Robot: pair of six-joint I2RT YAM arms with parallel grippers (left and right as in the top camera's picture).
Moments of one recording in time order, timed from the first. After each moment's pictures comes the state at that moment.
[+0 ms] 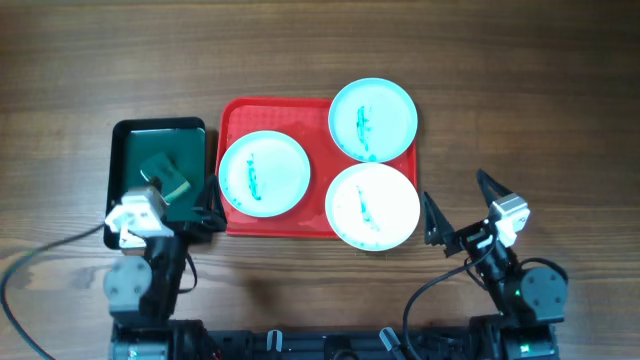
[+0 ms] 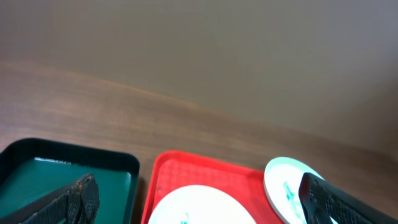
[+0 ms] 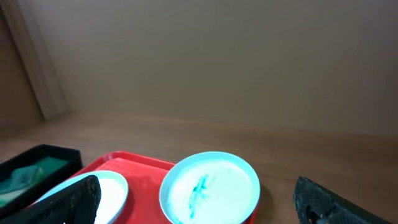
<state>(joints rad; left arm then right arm) 0.02 0.30 0.31 -0.14 0.12 -0.33 0.09 0.16 0.16 0.05 -0.31 0.12</state>
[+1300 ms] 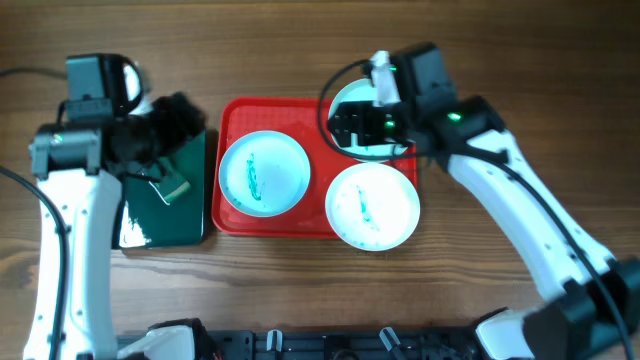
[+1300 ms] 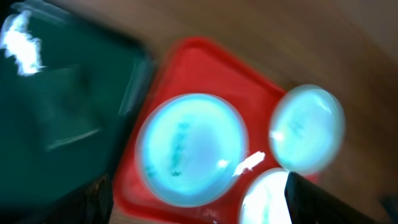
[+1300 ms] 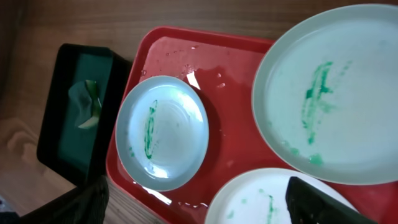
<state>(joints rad) 0.11 1.39 1.39 -1.08 0.18 -0.50 0.45 1.62 1.41 -0.74 -0.30 0.36</state>
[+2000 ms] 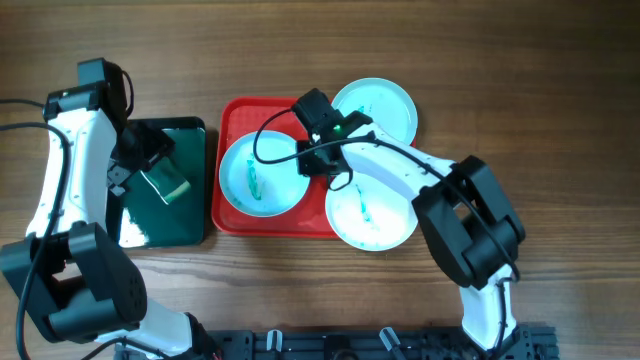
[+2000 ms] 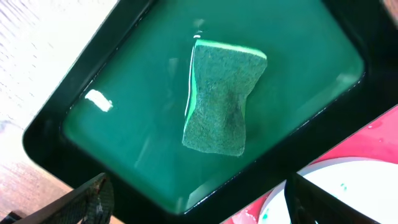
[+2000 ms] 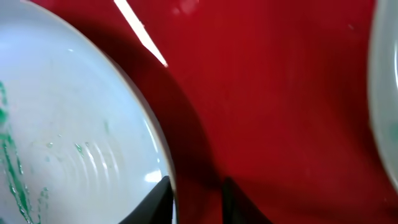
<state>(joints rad) 0.22 1.74 1.39 -1.17 -0.08 -0.59 0.66 2.11 1.45 -0.59 -0.10 0.54</state>
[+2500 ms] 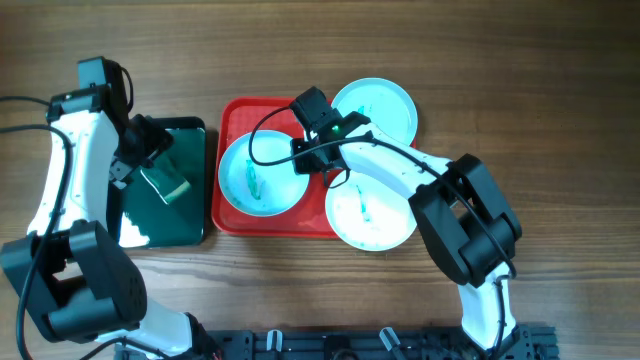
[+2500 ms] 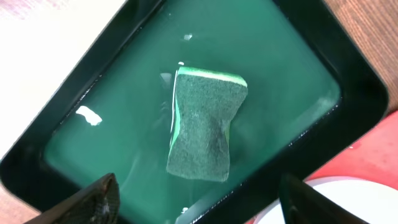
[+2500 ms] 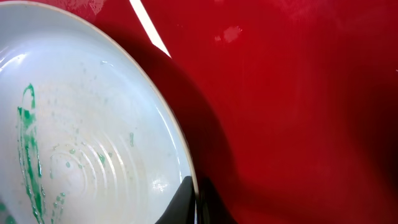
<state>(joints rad) 0.22 1.74 1.35 -1.04 -0.08 -0.59 0.66 2.12 1.45 -0.54 -0.13 0.48</state>
